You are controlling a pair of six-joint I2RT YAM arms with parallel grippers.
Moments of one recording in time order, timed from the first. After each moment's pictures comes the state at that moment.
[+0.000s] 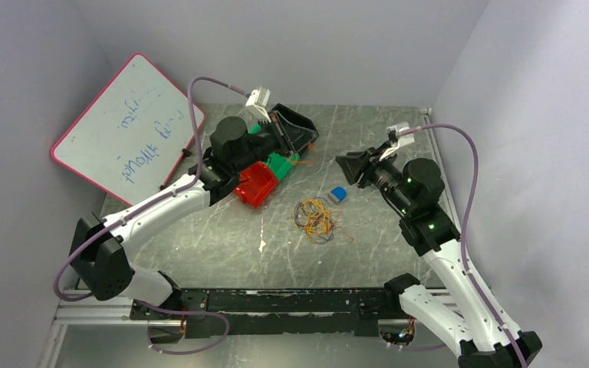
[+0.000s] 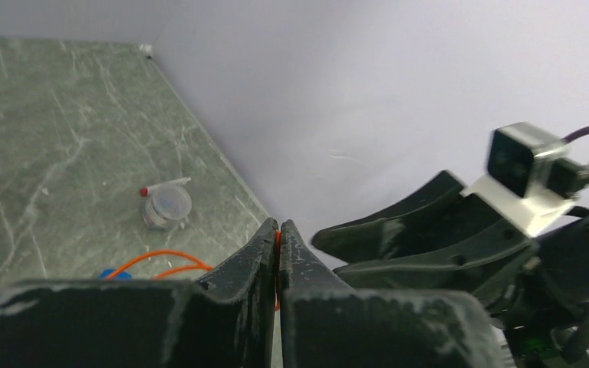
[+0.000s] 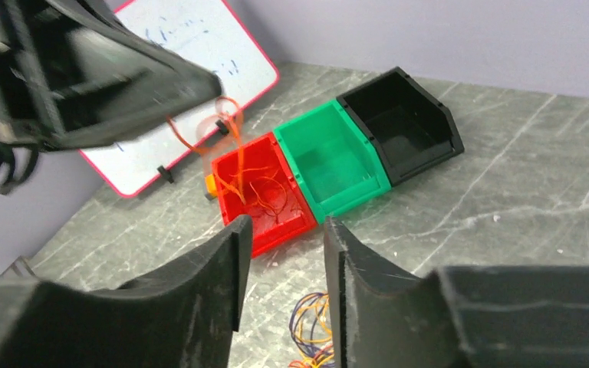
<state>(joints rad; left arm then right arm) -0.75 1.45 1.17 0.36 0.20 -0.80 0.40 0.78 0.86 -0.09 -0.22 0.29</state>
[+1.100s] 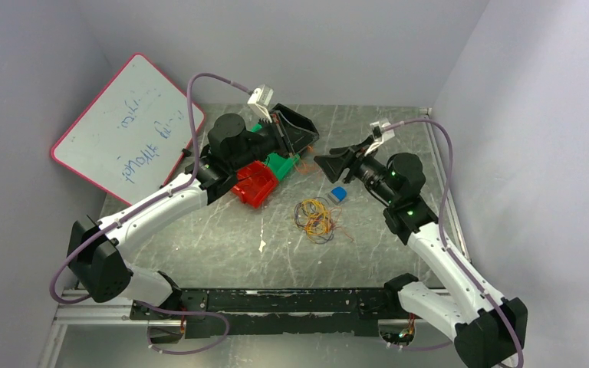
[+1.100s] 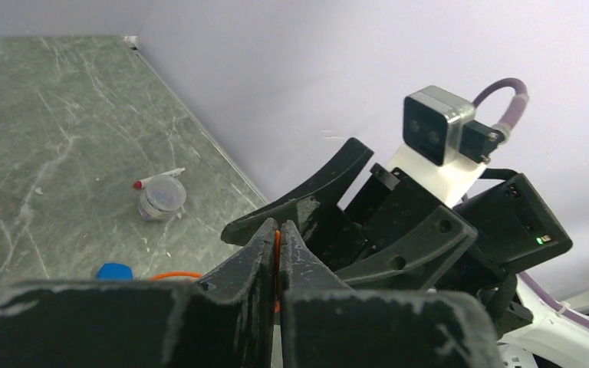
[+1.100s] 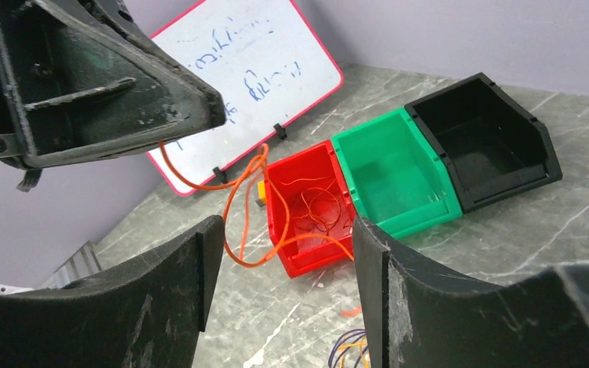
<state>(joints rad) -0.75 1.42 1.22 0.29 0.26 -0.74 0.40 0.92 0.76 0.21 -0.37 0.40</state>
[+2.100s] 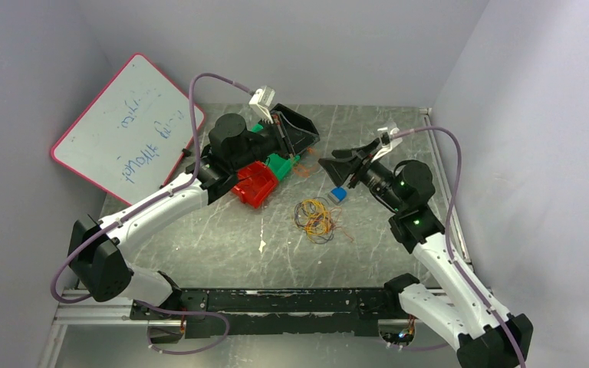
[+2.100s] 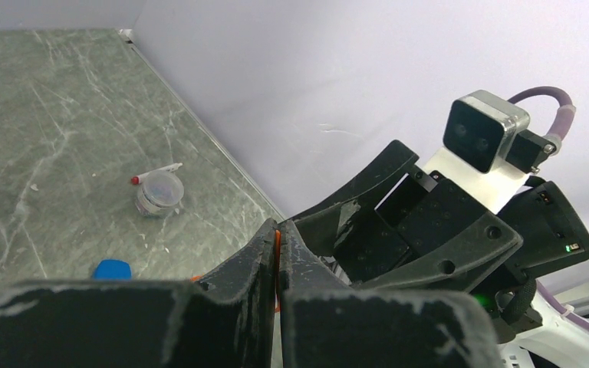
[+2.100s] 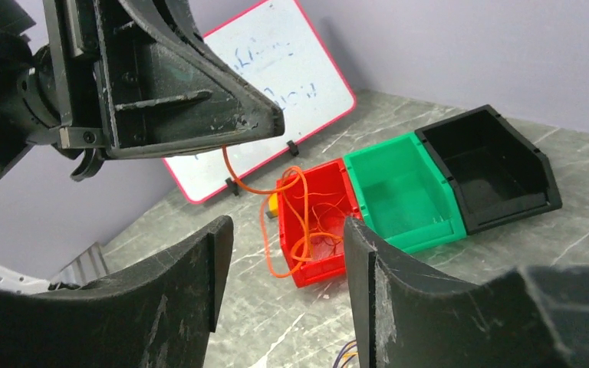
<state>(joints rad) -0.75 1.43 1.22 0.28 0.28 -0.74 0.40 0.84 0.73 0.25 -0.38 0.39</state>
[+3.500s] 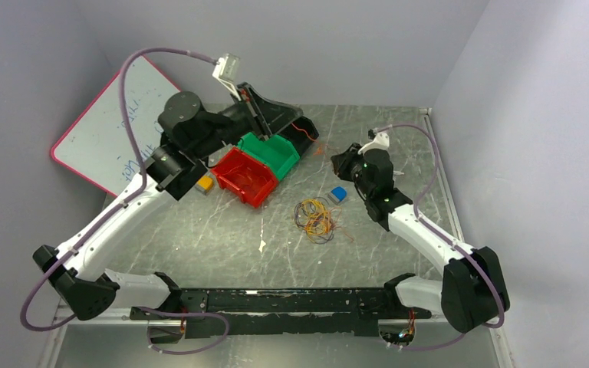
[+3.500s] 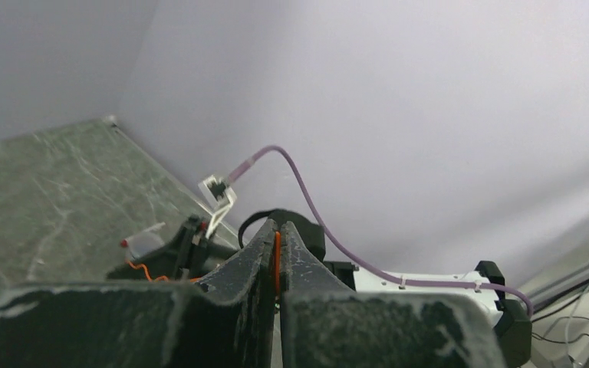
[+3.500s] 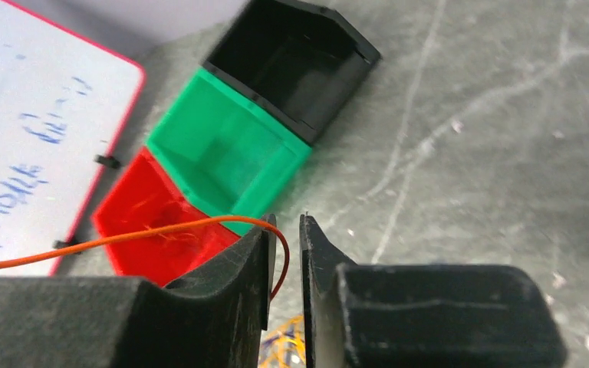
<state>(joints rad) -0.73 1.30 1.44 0.07 0.33 -0.70 0.40 1.21 0.71 0.27 0.07 0.54</state>
